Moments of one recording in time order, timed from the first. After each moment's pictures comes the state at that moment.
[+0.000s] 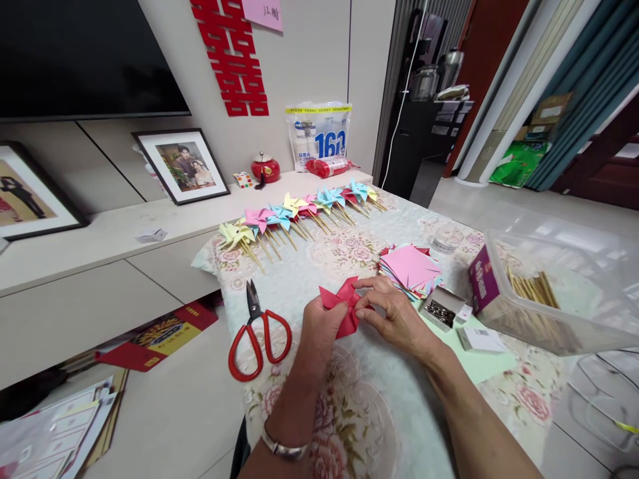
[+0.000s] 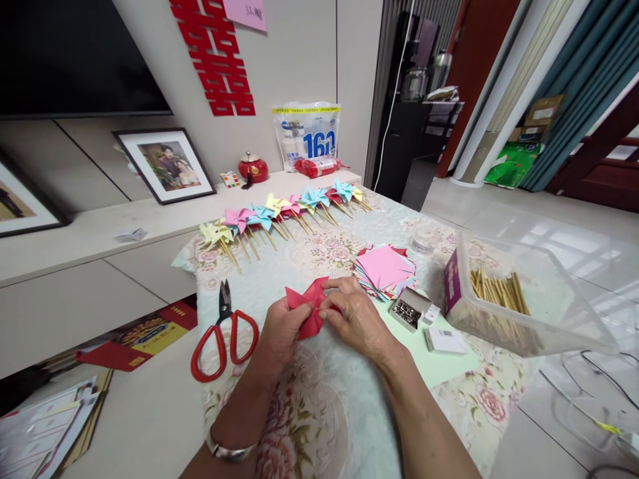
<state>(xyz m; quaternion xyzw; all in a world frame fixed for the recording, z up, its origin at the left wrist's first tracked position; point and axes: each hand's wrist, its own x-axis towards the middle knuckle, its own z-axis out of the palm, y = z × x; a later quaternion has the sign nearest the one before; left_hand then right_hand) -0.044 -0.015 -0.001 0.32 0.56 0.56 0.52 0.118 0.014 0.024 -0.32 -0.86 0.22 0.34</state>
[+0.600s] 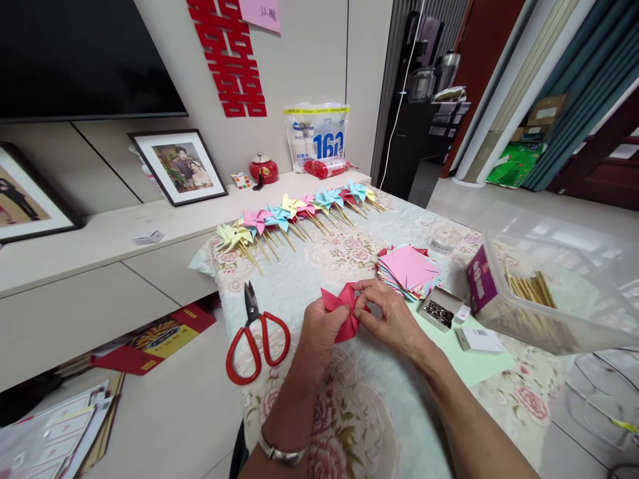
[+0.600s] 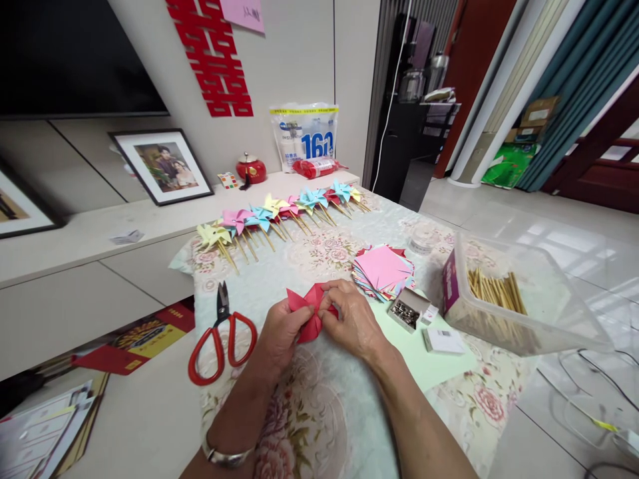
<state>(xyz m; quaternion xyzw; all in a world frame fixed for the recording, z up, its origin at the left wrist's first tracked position) -0.041 -0.019 0.004 0.31 0.53 0.56 0.56 0.108 0.010 0.024 -0.38 -0.81 0.27 0.36</state>
